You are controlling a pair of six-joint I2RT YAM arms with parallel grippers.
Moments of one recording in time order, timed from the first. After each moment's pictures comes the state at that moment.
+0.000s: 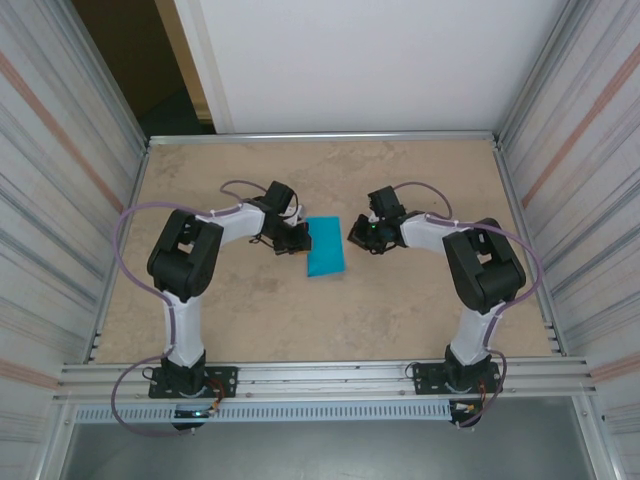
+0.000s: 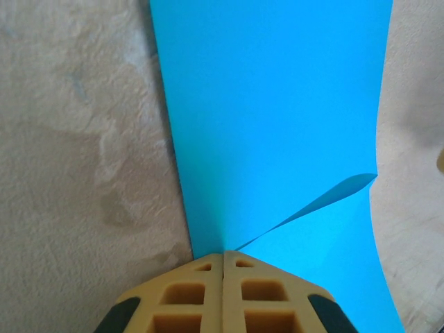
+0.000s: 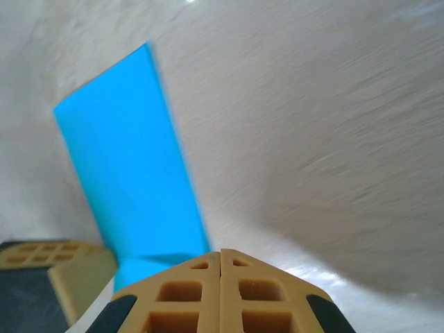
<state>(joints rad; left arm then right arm) -0.46 2.01 1.27 -0.46 0.47 -0.48 0.47 1.83 1.03 -0.18 -0.31 0.88</state>
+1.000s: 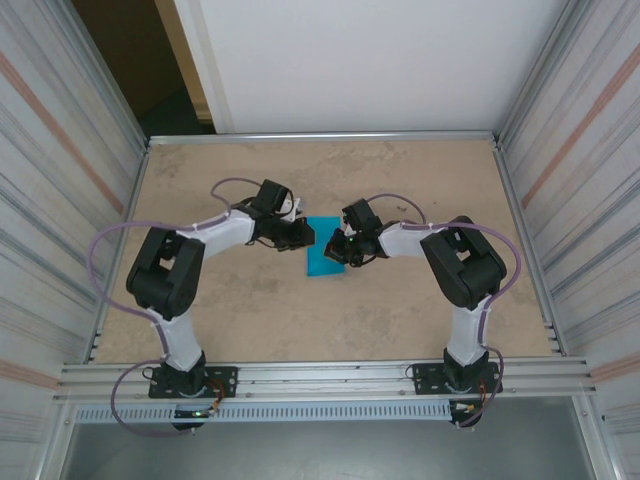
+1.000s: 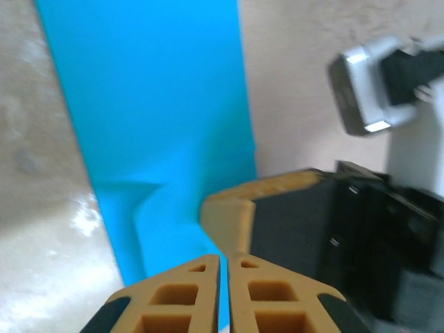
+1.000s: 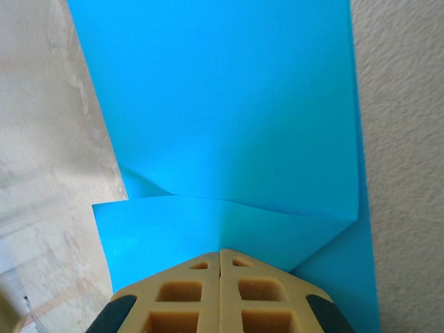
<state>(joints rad) -0.49 1.81 1.13 -0.32 0.54 -0.56 0.59 1.92 1.03 -0.08 -0.37 0.96</state>
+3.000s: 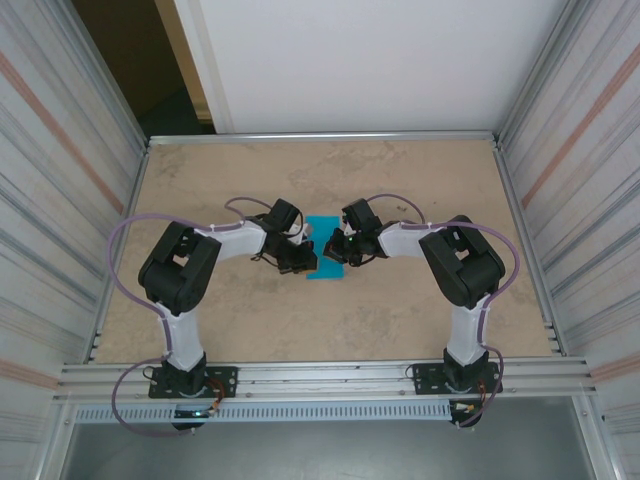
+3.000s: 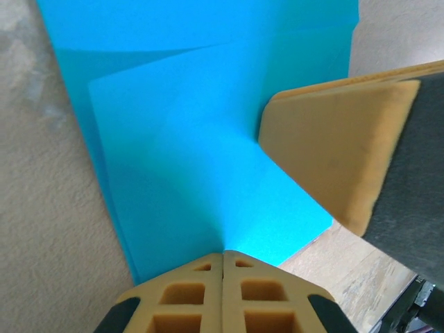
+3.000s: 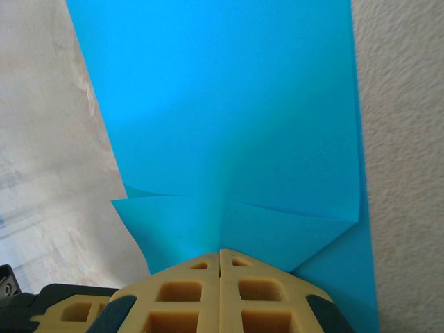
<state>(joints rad) -0.55 1.89 1.07 -0.37 0.55 -0.55 0.59 1.93 1.03 -0.06 -0.39 0.96</state>
